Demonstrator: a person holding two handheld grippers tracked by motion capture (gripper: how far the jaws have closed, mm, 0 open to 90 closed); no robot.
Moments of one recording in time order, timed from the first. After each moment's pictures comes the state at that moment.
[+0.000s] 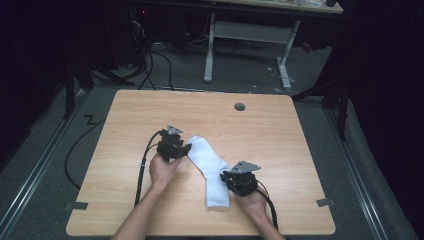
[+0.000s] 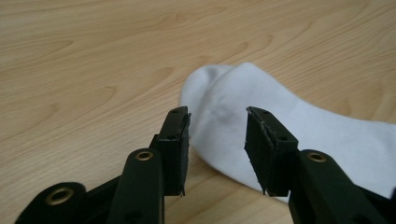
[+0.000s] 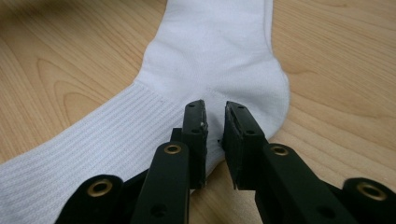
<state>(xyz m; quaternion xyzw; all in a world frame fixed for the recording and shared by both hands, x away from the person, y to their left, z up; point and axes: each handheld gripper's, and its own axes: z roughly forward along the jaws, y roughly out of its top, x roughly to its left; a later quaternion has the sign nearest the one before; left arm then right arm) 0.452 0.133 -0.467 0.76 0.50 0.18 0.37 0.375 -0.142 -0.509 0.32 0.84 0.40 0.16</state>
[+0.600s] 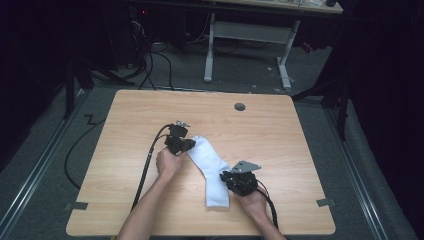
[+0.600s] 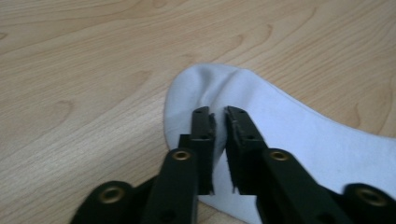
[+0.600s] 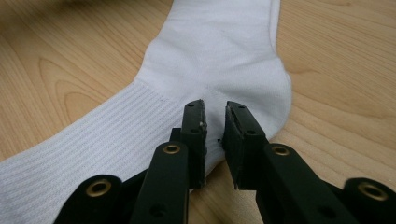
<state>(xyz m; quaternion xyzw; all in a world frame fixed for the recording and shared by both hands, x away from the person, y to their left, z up) 0.482 0.112 -0.476 0.79 0.48 0.13 0.35 0.375 -0.142 -0.509 0.32 0.84 0.40 0.16</state>
